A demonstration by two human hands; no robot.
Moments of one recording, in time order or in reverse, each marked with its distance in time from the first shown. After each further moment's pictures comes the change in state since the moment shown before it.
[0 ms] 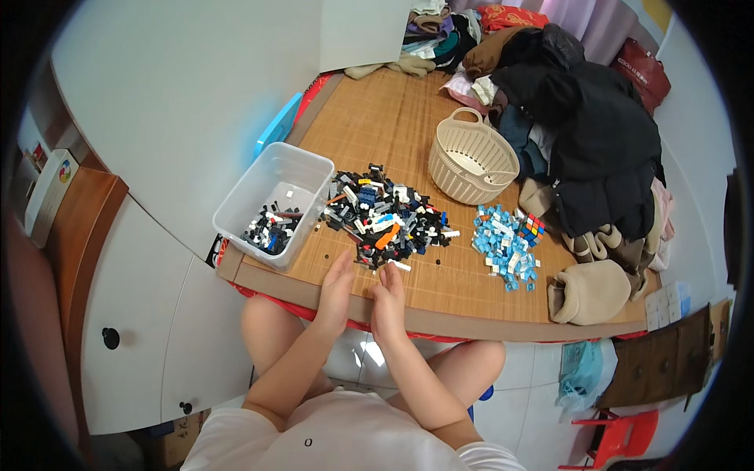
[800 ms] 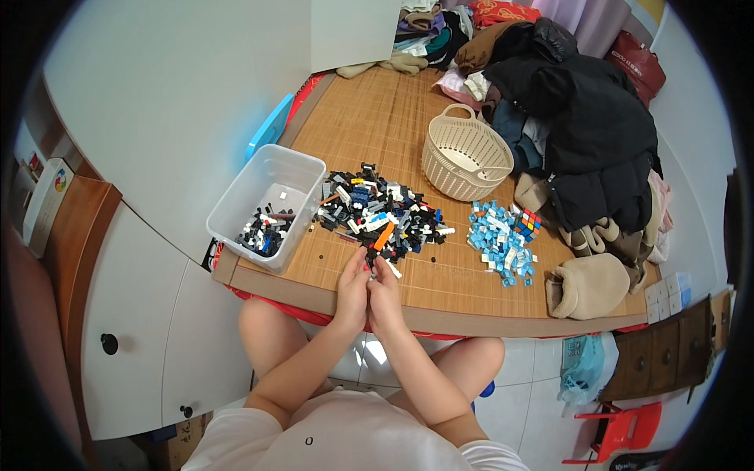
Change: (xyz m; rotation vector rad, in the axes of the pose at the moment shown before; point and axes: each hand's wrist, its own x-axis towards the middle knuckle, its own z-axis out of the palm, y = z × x) left_hand 0.011 -0.031 0.026 -0.073 -0.040 0.035; right_hand 0.008 -0.014 0.005 0.003 -0.012 0.122
